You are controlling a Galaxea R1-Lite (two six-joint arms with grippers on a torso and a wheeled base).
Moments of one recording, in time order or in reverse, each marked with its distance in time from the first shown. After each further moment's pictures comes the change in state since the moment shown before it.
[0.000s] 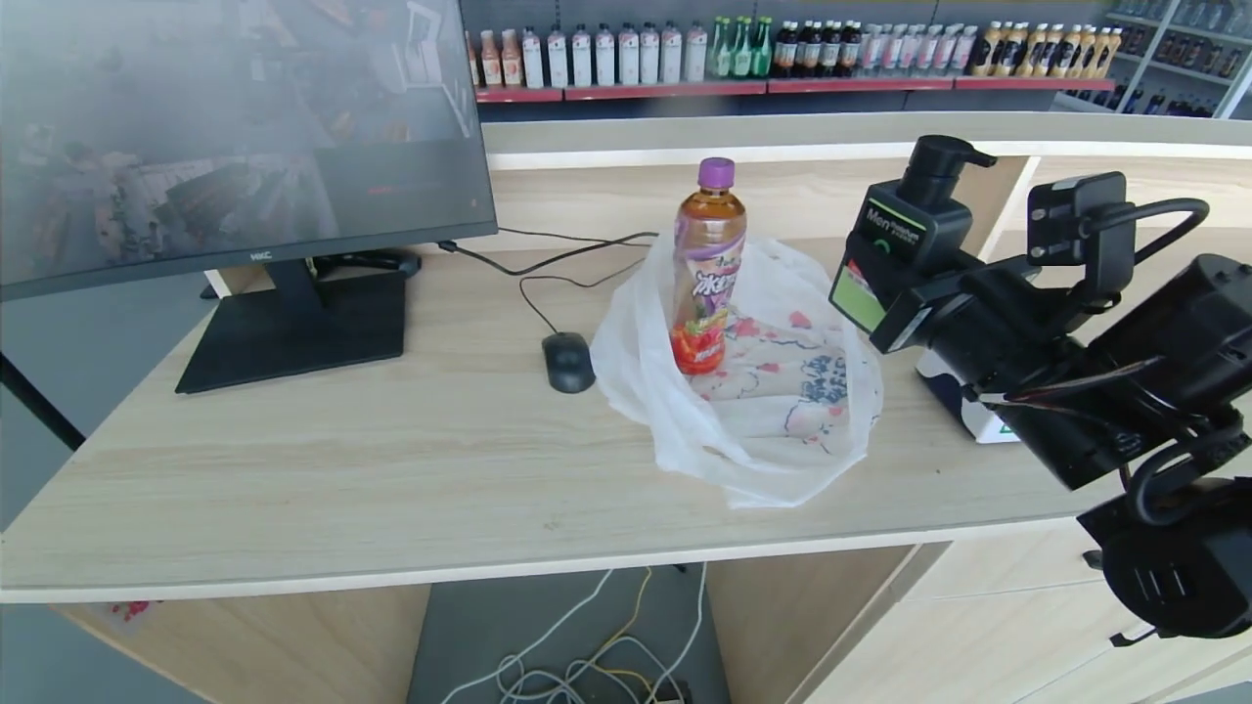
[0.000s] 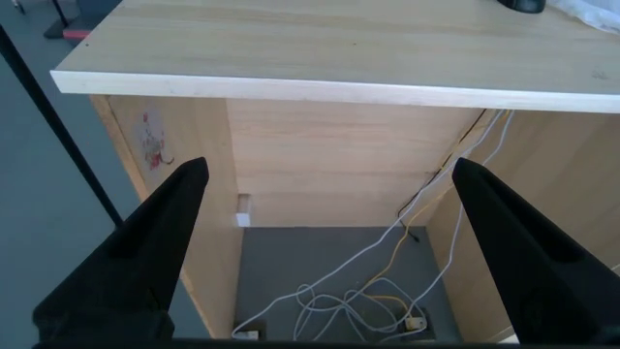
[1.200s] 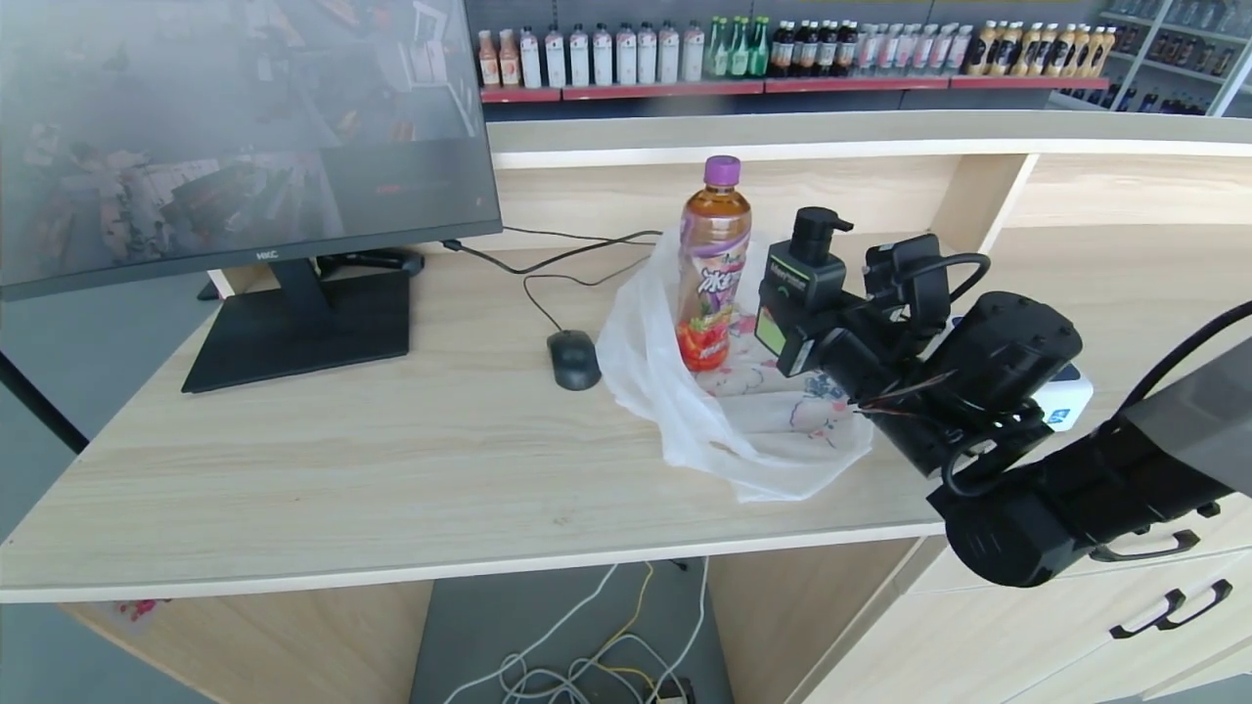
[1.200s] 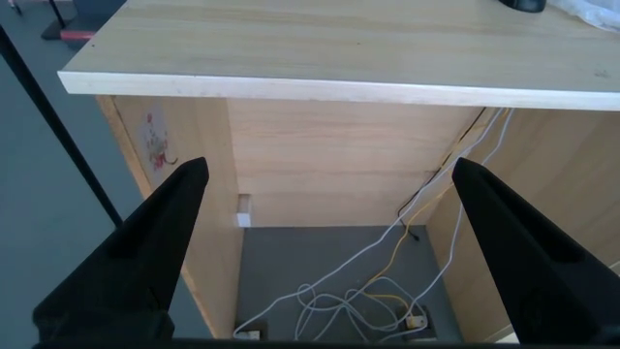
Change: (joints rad) left arm 0.000 0.000 0.000 0.000 0.000 0.000; right arm 0.030 0.274 -0.197 0.003 0.004 0.000
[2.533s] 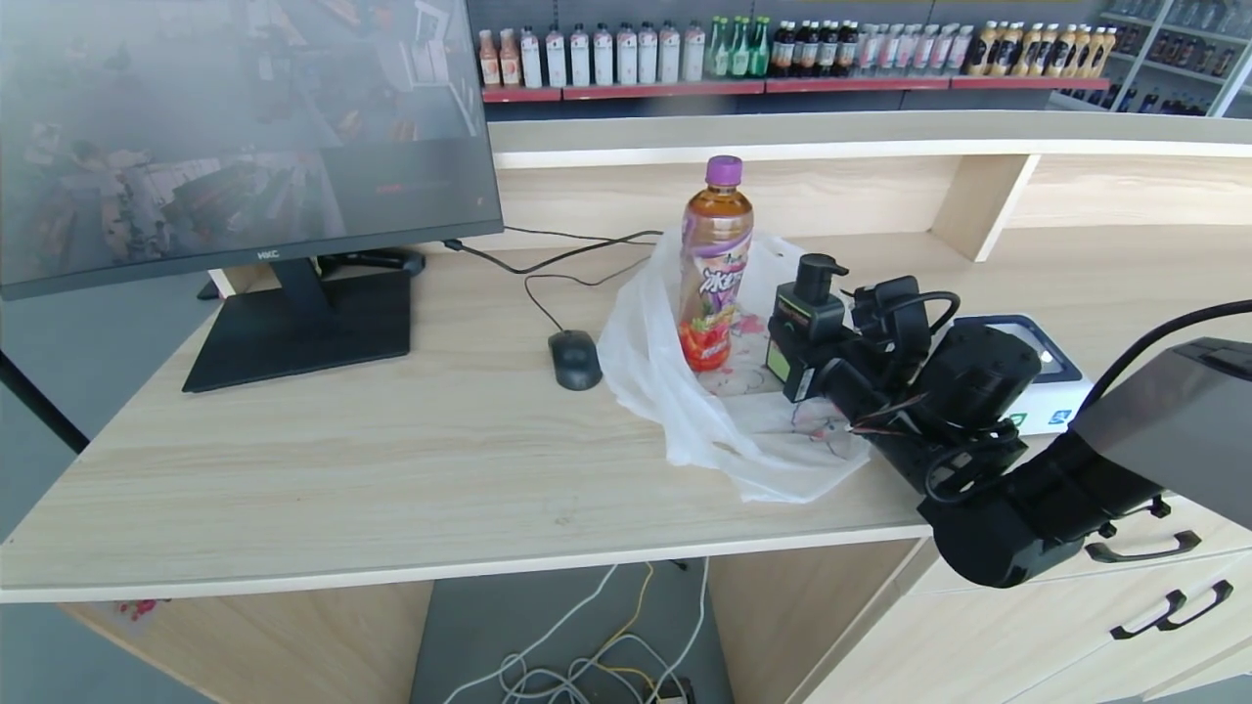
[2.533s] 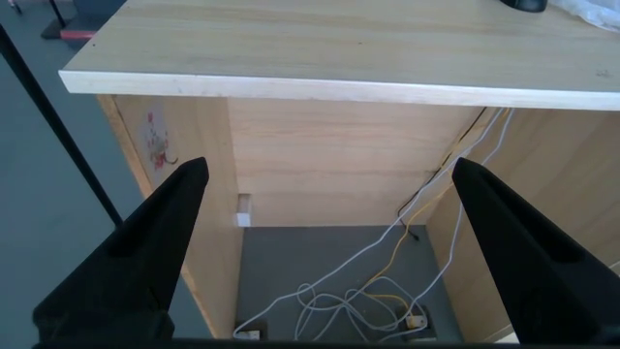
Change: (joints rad) left arm 0.000 0.000 0.000 0.000 0.000 0.000; right arm -0.073 0.095 0.009 -0.003 -0.003 0.009
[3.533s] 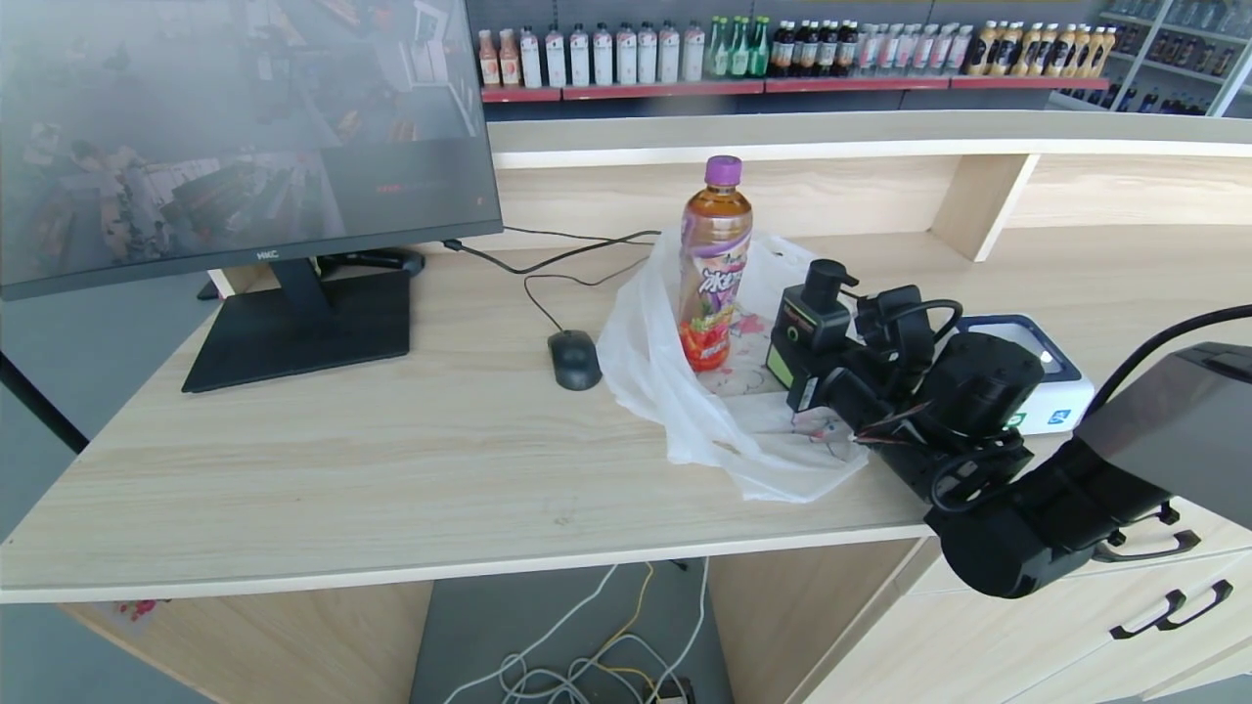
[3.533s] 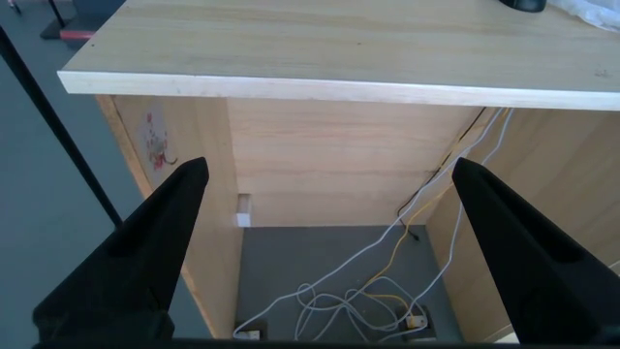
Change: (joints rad) left arm 0.000 0.000 0.000 0.000 0.000 0.000; right arm 0.001 -0.008 0.037 0.002 -0.002 0.019
